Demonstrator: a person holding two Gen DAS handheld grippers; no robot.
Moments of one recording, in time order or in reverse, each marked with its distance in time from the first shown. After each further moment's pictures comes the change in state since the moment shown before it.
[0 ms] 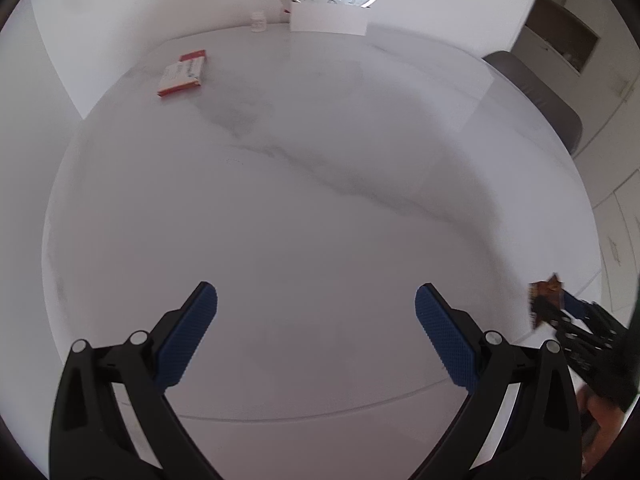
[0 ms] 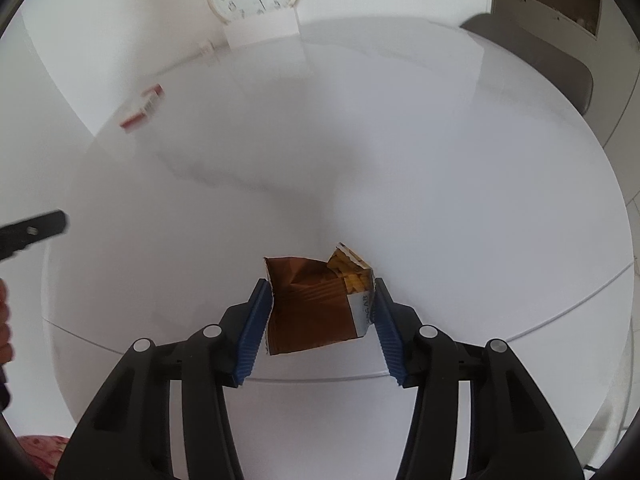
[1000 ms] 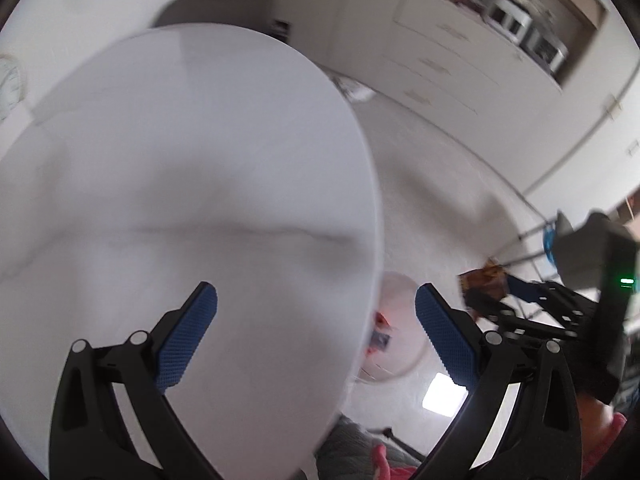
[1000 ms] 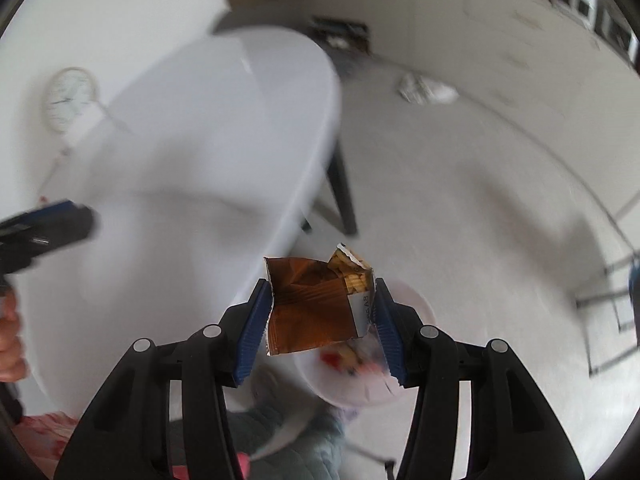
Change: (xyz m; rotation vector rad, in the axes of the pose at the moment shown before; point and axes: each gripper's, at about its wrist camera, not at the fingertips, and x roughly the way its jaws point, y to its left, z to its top) left arm -0.068 -0.371 -0.179 0.763 0.105 -0.470; right arm -0.191 -0.203 -0.286 0.613 -0.033 -0.318
